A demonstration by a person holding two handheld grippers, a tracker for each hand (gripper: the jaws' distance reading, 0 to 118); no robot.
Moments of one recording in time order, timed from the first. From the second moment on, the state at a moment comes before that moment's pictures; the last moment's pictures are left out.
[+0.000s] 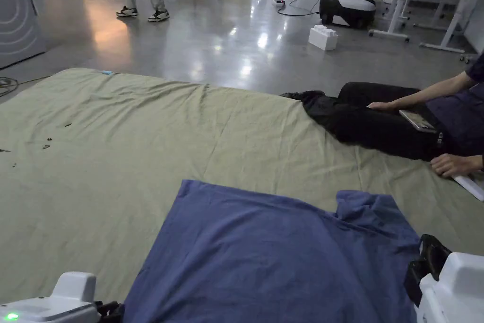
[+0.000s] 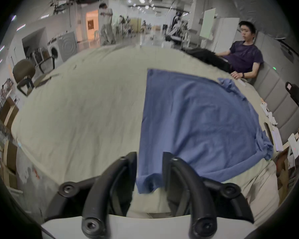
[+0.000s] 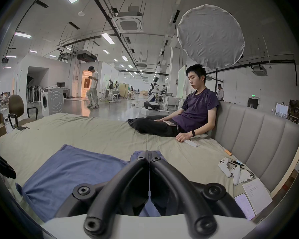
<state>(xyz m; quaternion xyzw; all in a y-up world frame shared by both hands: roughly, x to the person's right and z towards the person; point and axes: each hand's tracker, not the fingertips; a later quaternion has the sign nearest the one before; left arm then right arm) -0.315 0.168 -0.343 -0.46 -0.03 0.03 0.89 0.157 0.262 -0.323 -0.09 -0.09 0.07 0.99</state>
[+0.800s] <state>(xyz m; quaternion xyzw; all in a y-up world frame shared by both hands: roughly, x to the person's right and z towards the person) -0.283 0.122 -0.366 -0.55 -0.01 -0.03 0.83 0.148 0.235 -0.313 -0.15 -0.07 0.08 0.98</state>
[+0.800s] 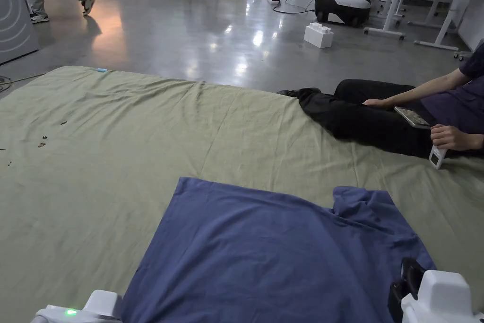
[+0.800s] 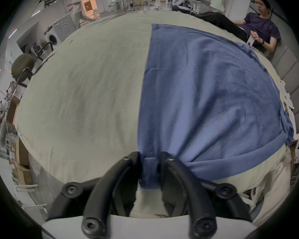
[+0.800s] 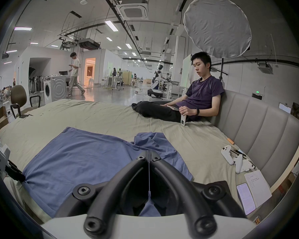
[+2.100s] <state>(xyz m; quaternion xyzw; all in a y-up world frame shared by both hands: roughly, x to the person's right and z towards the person) -0.295 0.147 -0.349 -0.52 -0.02 0.00 0.85 0.262 0.132 -0.269 -0.47 -0.11 -0.01 0.88</state>
